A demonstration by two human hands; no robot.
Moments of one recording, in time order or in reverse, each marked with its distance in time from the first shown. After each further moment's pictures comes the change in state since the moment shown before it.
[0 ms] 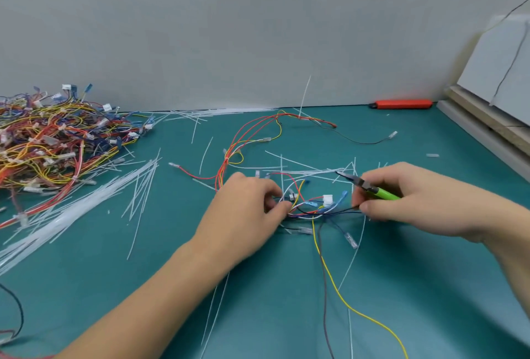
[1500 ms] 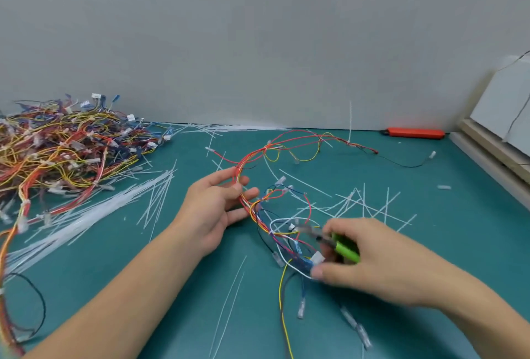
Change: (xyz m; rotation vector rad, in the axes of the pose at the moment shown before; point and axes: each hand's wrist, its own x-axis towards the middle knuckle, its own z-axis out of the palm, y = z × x) left_hand 0.021 -0.050 -0.020 -1.489 0.211 -0.655; right_hand 0.004 -0.039 0.054 -0.128 -0.020 -0.104
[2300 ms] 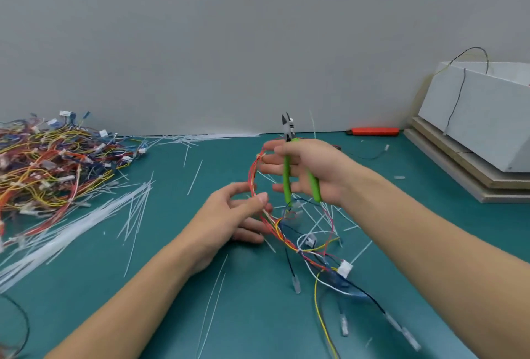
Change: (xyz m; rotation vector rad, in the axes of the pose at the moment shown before) left_hand -0.028 -0.014 0.026 0.457 -0.371 0.015; right_hand 0.082 -0.043 -0.046 1.038 0.157 0.268
